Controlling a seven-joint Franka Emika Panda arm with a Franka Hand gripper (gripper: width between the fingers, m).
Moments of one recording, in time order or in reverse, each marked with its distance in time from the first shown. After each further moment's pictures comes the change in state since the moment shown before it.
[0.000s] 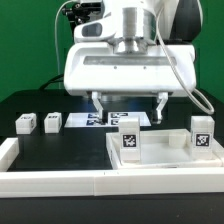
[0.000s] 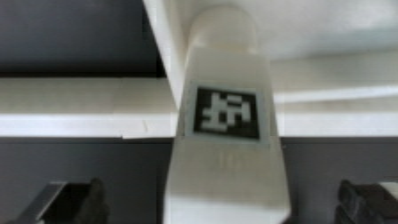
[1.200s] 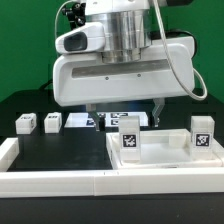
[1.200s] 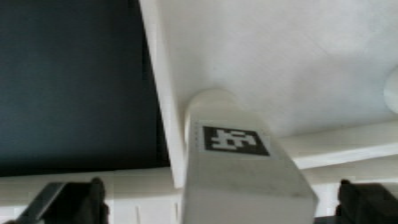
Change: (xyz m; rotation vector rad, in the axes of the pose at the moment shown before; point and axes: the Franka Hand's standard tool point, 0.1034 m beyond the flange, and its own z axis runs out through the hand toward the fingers) arm -0.005 0.004 0.015 0.104 -0.526 0.024
